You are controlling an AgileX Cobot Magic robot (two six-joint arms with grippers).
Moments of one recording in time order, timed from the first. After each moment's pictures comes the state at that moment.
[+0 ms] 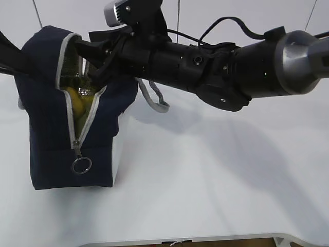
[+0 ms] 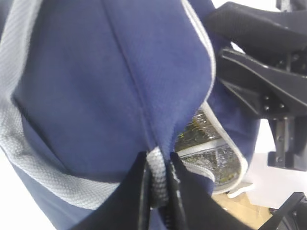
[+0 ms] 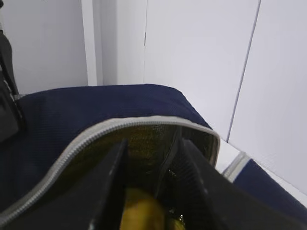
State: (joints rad) left arm 0.03 1.45 -1.20 -0.83 1.09 0.49; right arm 0.60 1.95 -1.31 -0.60 -0.64 0.35
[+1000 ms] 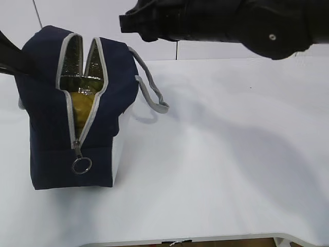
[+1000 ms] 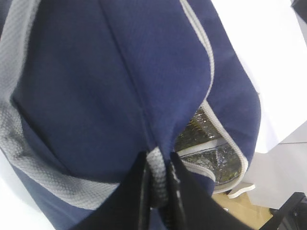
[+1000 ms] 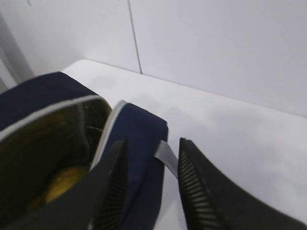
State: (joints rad) left arm 0.03 1.45 -1.20 -0.83 1.09 0.49; right arm 0.60 1.70 -1.32 -0.45 -0.01 0.53
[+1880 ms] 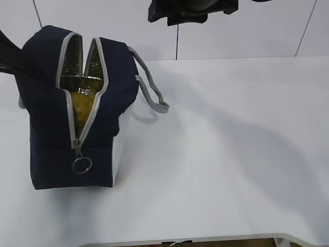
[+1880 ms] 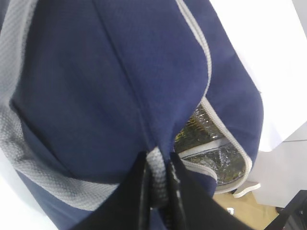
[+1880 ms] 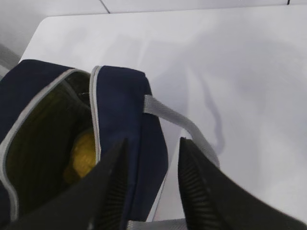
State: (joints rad) left arm 0.03 1.45 -1.20 -0.83 1.09 0.52; right arm 0.59 1.72 -1.66 -0.03 0.67 0.42
